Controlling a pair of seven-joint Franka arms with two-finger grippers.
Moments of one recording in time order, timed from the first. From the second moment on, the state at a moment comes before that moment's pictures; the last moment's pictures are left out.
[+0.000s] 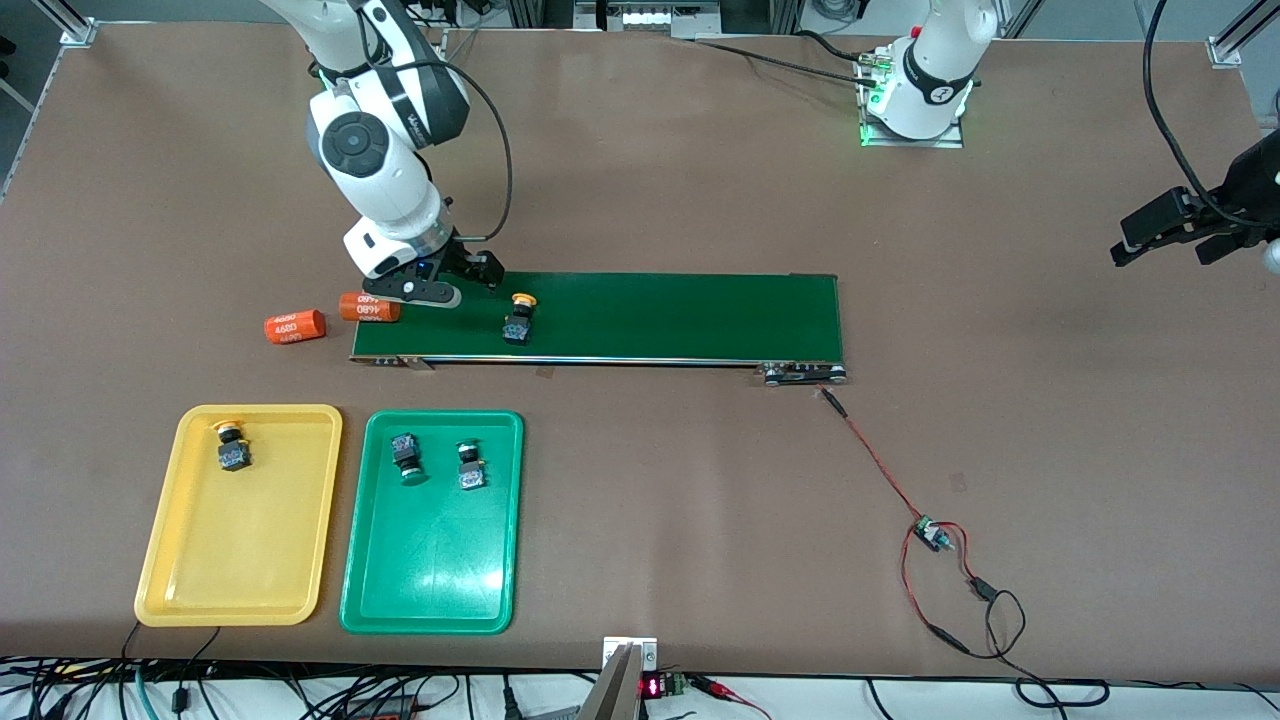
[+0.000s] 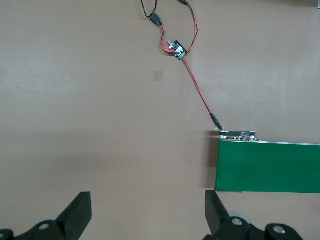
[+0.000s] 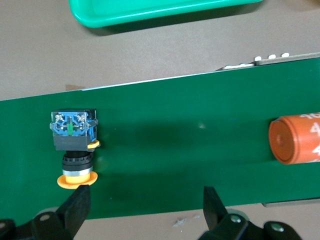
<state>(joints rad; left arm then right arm) 0.07 -0.01 -0.02 -1.59 -0.07 1.61 -0.02 0.15 0.12 0.35 -2.30 -0.04 2.44 0.66</state>
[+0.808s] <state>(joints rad) 0.08 -0.01 -0.02 -1.59 -0.07 1.61 -0.02 0.15 0.15 0.34 -2.24 -0.26 2.44 0.66</state>
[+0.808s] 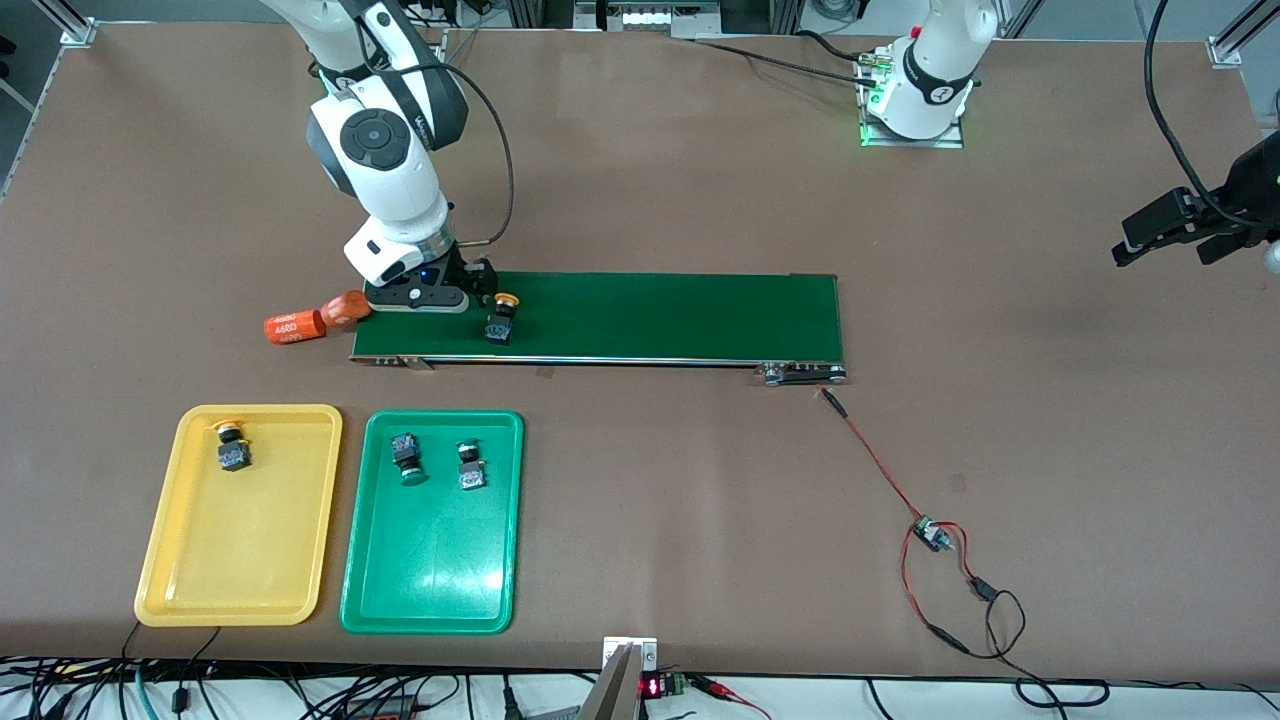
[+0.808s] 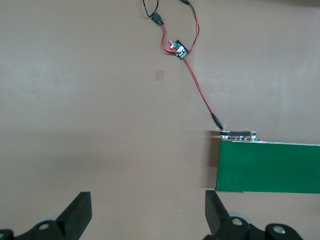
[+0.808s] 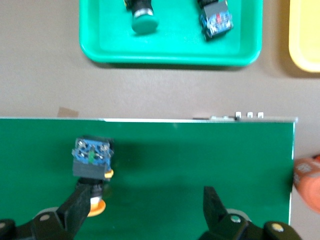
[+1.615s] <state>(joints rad) 0.09 0.00 -0.02 -1.60 -0.07 1.61 -0.02 0.15 0.27 0.31 -2.16 -0.27 2.47 0.72</state>
